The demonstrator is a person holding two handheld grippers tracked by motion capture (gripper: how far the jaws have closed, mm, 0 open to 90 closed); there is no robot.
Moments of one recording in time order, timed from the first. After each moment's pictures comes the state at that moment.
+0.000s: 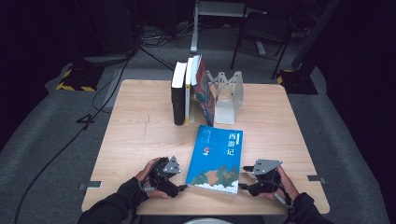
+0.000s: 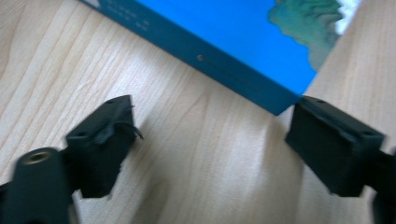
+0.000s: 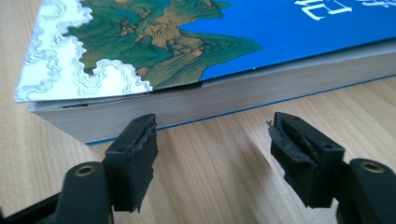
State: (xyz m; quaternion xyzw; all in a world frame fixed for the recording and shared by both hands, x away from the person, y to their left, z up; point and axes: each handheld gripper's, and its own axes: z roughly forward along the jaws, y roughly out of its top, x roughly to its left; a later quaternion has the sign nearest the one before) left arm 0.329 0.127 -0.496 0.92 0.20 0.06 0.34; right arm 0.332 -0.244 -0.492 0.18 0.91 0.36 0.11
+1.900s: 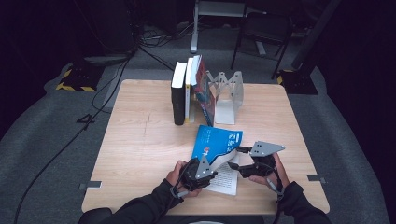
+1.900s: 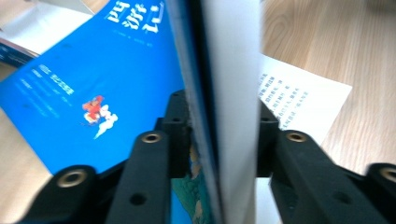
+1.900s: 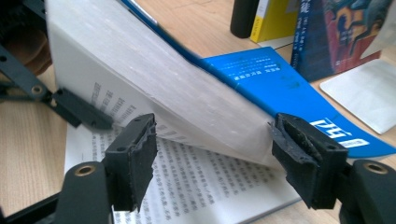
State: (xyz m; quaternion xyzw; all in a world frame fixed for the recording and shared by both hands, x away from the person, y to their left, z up) left arm 0.315 0.040 -0.464 0.89 0.18 0.16 0.39; right arm 0.356 -0.219 -0.444 0.22 0.85 0.46 0.15
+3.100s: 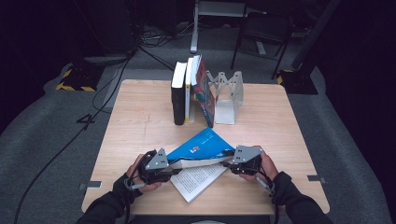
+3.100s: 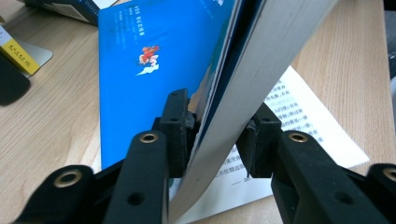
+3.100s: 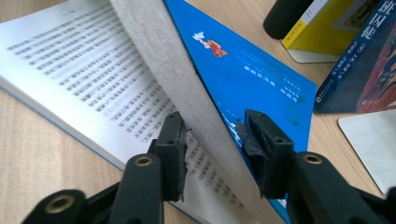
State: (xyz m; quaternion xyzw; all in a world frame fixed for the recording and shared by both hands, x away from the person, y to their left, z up) left arm 0.332 0.156 -0.456 0.88 0.17 0.11 0.43; right arm 0.363 -0.182 -0.454 0.07 0.90 0.39 0.20
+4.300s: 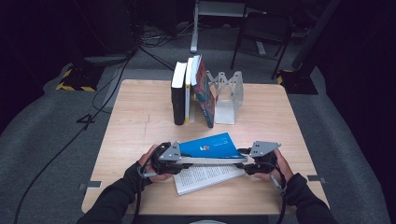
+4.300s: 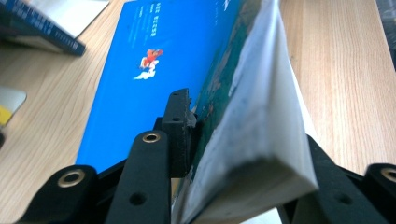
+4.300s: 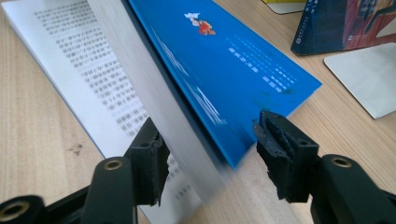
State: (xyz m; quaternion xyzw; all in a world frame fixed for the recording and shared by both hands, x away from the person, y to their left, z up) left arm 0.362 0.132 -0.452 0.90 0.12 0.09 0.41; right arm 0.377 -0.231 -0.460 0.15 0.89 0.40 0.15
